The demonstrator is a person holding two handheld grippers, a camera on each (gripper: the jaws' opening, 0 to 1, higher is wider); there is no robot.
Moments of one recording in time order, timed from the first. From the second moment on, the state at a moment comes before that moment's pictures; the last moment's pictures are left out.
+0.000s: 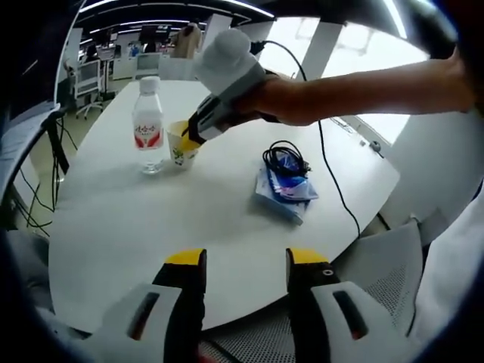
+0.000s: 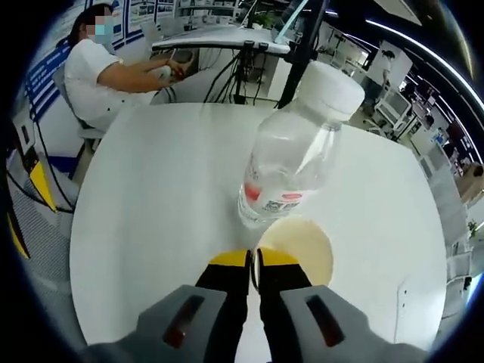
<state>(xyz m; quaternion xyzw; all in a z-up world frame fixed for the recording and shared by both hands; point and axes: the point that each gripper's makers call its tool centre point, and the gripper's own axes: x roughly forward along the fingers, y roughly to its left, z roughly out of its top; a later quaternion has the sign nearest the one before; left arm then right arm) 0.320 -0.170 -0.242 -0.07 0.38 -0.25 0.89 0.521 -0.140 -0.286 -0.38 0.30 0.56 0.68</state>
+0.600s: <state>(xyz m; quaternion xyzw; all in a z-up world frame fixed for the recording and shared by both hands) 0.327 -0.184 -0.237 -0.07 0.37 -0.25 0.89 0.499 -0.160 -0.256 -0.38 0.26 0.56 0.69</state>
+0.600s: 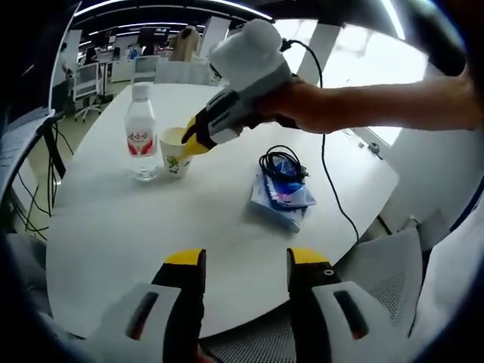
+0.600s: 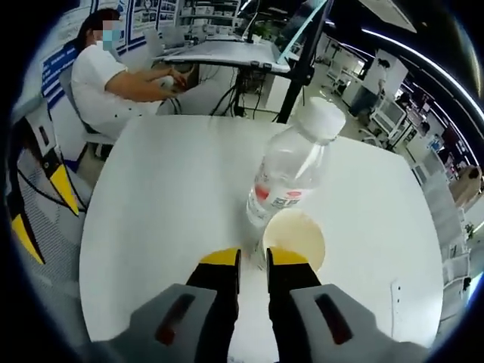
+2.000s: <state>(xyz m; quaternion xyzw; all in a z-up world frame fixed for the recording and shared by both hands) 0.337 -0.207 -0.239 -0.10 0.38 -0.24 0.89 0.414 -0.339 -0.229 -0.16 0.32 0.45 0.82</state>
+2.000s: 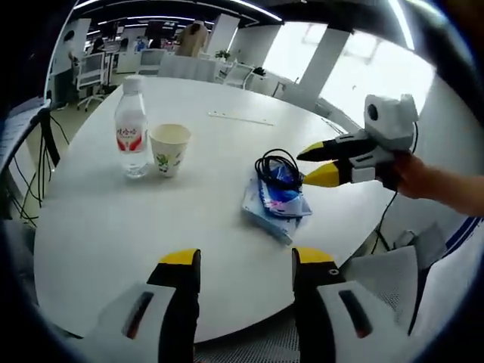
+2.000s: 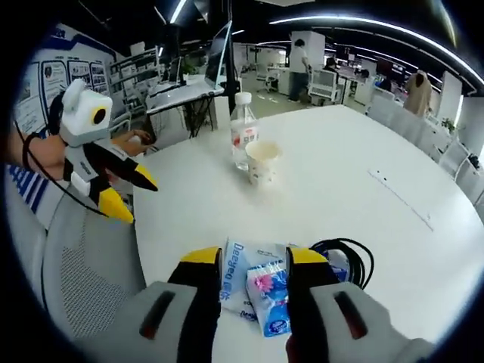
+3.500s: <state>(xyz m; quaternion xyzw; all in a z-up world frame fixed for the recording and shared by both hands) 0.353 -0.215 -0.242 -0.08 0.38 -0.23 0.89 0.405 -0.444 -0.251 0.00 0.36 0.32 0.87</state>
